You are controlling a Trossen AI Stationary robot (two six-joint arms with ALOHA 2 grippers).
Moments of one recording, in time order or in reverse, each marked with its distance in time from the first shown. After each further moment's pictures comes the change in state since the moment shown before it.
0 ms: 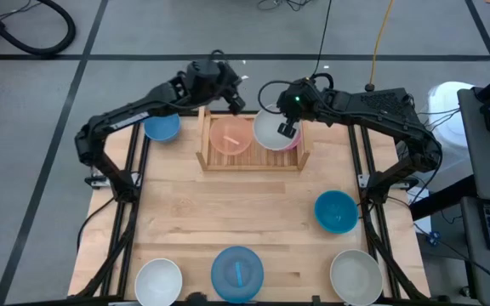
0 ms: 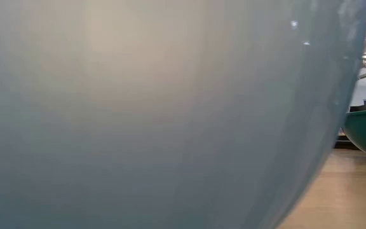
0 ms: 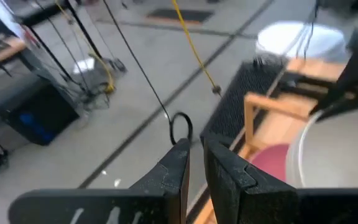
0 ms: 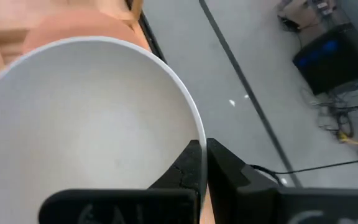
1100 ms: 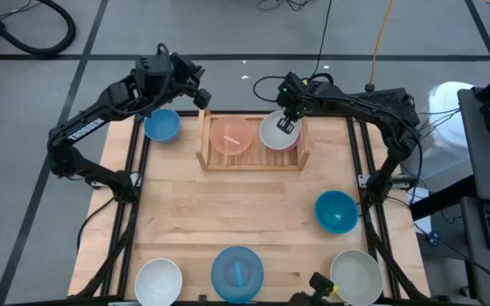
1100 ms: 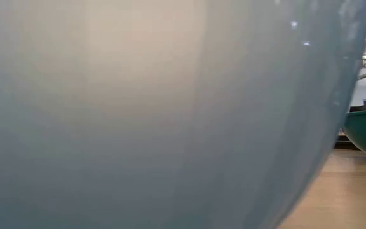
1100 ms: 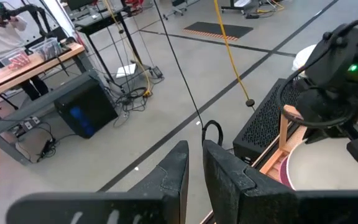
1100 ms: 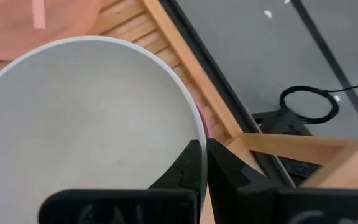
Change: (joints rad) left arm -0.010 -0.259 -0.001 -0.208 -0.168 -0.040; right arm -0.187 0.226 0.002 -0.095 -0.160 0.114
